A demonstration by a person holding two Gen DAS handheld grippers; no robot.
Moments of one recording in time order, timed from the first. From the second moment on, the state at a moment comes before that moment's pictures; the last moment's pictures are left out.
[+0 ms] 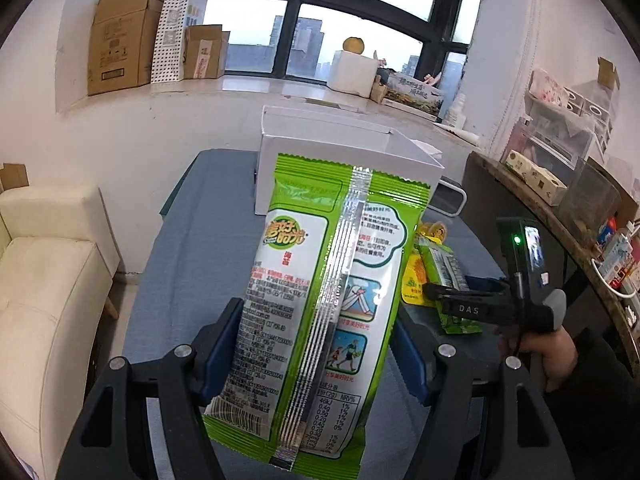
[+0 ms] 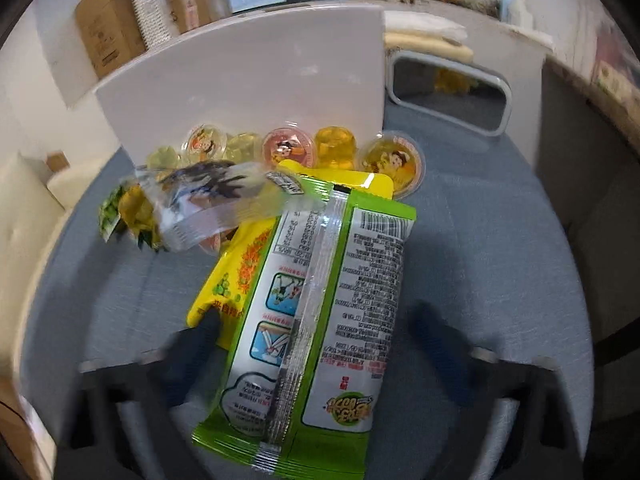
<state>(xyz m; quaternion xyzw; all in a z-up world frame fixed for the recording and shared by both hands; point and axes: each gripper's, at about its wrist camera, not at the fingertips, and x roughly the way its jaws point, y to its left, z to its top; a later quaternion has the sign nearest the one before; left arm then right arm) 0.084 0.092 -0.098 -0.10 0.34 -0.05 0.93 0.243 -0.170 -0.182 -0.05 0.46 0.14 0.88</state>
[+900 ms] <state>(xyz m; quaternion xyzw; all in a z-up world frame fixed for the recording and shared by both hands) 0.301 0.091 -0.012 -0.09 0.33 -0.09 0.94 0.324 -0.179 -0.025 0.02 0.34 0.24 0.91</state>
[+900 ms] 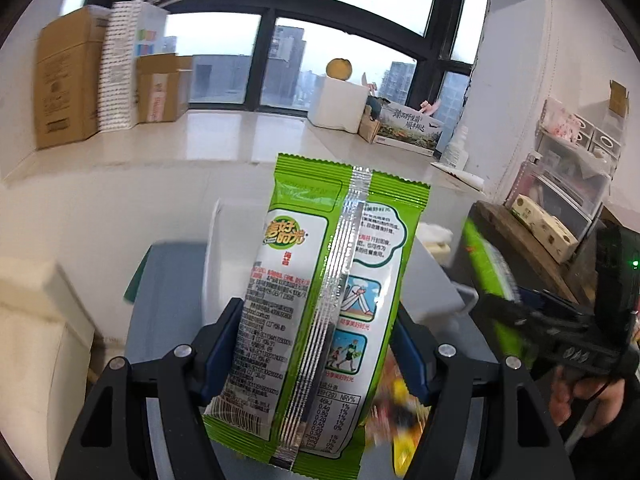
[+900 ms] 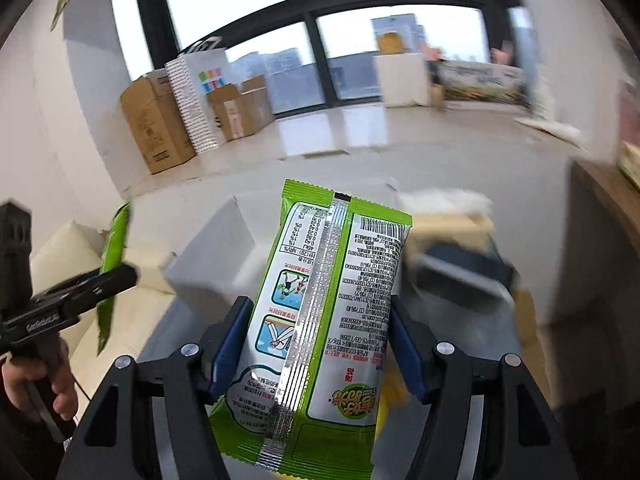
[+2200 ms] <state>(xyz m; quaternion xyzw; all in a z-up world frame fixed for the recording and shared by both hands) 0.162 0.087 -0.046 -0.07 0.32 -0.09 0.94 0.240 -0.203 -0.058 0.01 0.29 0.30 0.91</state>
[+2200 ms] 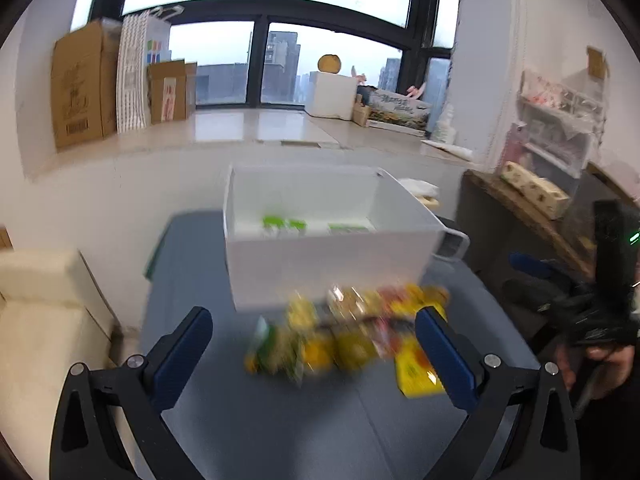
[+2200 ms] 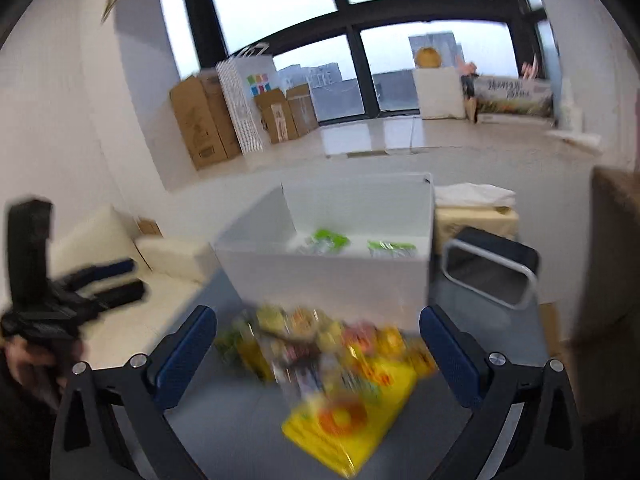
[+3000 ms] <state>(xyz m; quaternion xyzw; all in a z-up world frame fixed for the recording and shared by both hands) 0.105 0.106 -0.083 -0.11 0.35 -0.06 0.93 0.335 -0.127 -0.163 -0.06 0.46 0.43 0.78</state>
